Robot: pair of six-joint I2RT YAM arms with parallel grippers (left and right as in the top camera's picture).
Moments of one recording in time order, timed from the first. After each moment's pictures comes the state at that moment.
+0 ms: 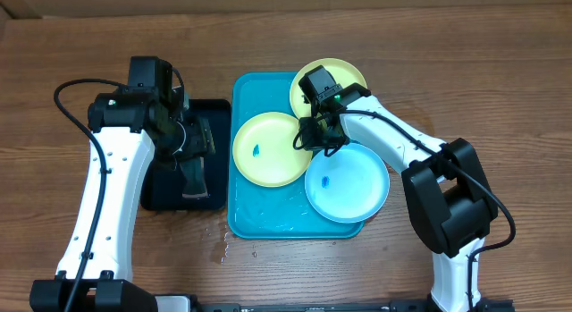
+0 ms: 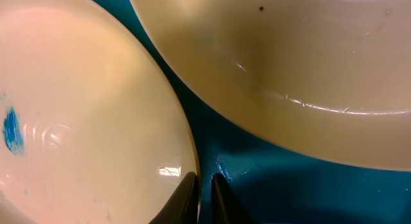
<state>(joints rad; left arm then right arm) -0.02 1.53 1.41 -1.23 0.12 -0.29 0.53 2.10 1.54 -0.79 -0.12 0.41</state>
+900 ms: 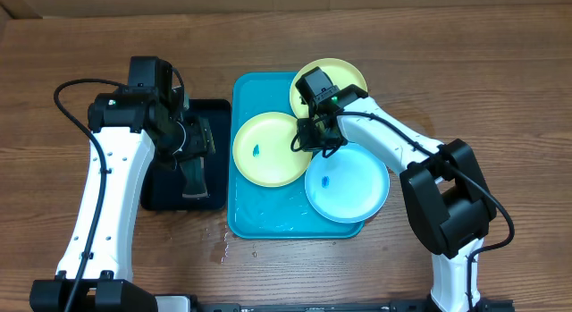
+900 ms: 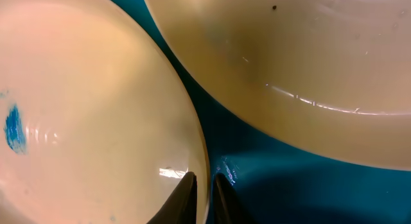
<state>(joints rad) -0.02 1.53 1.41 -1.23 0.12 -0.29 0.55 2.10 1.54 -0.79 -0.11 0.41</state>
